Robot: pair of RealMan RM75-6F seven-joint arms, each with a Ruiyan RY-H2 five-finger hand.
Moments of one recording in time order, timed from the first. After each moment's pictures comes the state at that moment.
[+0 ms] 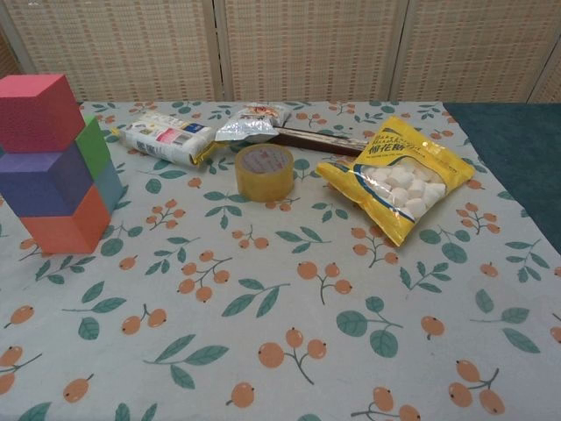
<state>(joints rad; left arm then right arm) -0.09 -1.19 -0.01 -1.57 1.67 1.59 -0.18 0.02 -1.10 -0.09 -1.65 -1.80 1.63 0.01</state>
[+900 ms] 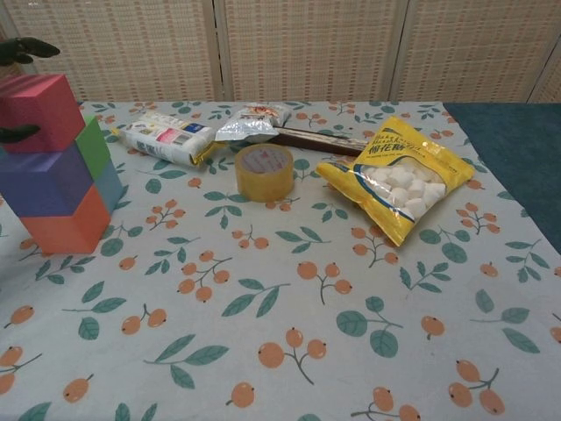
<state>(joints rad) -0.47 -1.25 -0.23 -1.55 1.33 1.12 0.04 0.03 -1.11 -0.06 -1.63 -1.77 1.62 0.01</state>
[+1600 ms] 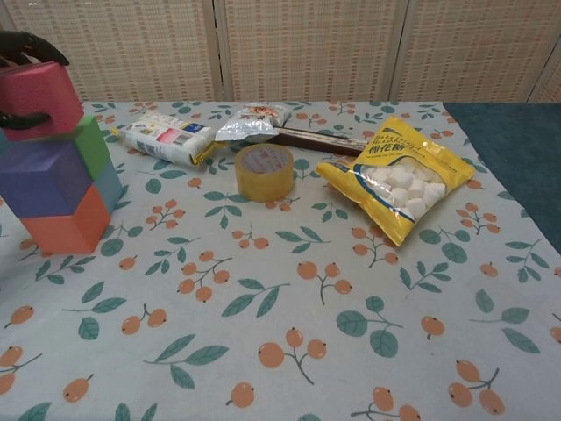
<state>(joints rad) -0.51 -1.29 -0.23 -1.46 1.36 1.18 0.00 0.02 -1.10 -0.06 -1.65 -1.75 1.59 -0.01</state>
